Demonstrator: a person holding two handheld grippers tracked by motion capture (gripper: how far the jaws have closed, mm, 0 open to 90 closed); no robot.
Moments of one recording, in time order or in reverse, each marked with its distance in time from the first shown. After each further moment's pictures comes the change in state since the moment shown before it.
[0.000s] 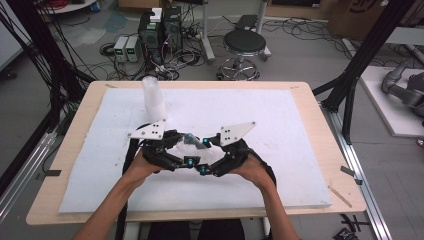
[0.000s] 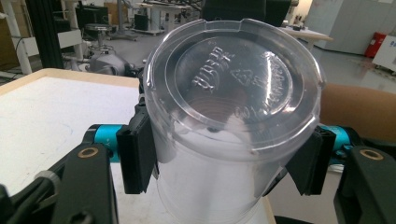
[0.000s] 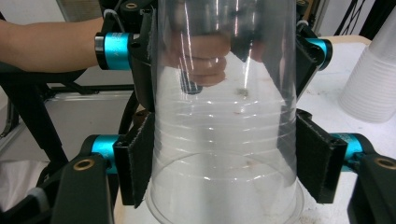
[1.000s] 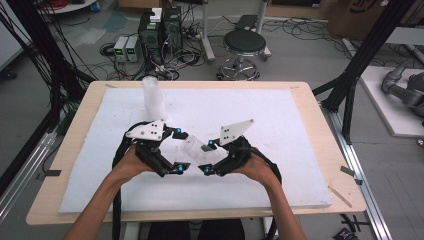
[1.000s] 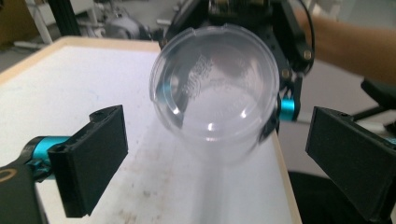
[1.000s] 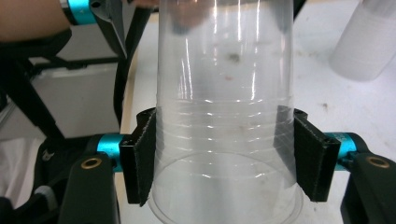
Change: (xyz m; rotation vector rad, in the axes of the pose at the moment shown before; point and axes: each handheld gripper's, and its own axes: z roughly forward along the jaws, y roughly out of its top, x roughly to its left) left arm -0.004 0.014 -0.016 0.217 0.065 0.055; right arm 0.001 0.005 -0.008 0.169 -0.044 0.035
